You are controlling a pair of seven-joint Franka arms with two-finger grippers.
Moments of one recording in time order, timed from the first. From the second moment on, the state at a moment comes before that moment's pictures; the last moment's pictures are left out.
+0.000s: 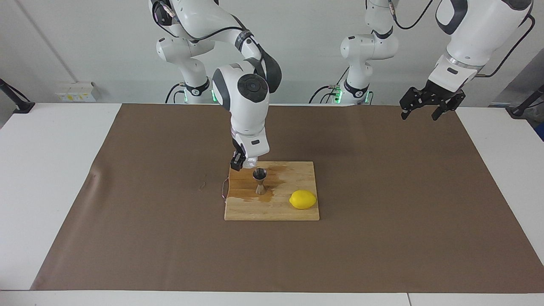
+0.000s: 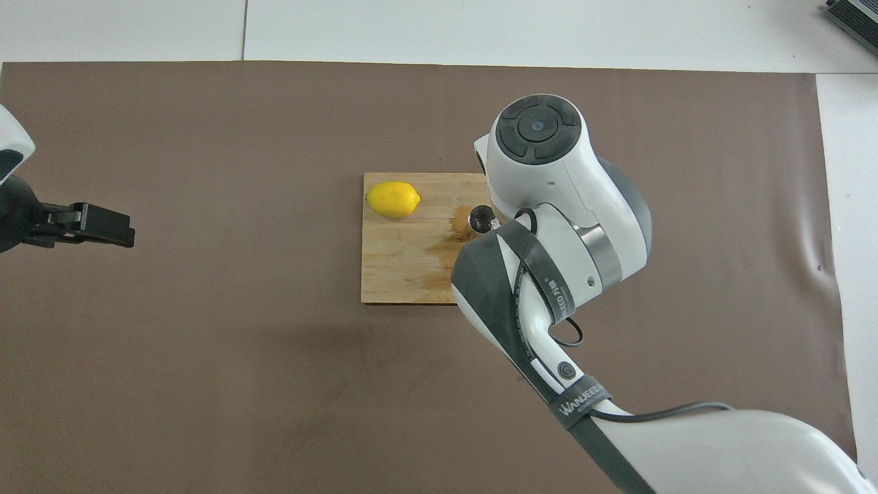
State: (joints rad) left arm -0.01 -0.06 -0.07 -1.66 -0.04 1.58 -0.02; right arm 0.47 0.39 0.00 -1.48 -0.10 1.73 -0.67
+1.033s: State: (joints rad) left arm -0.01 -0.06 -0.07 -1.66 -0.04 1.58 -0.02; right arm 0.42 0.41 0.00 -1.49 0.06 1.87 -0.72
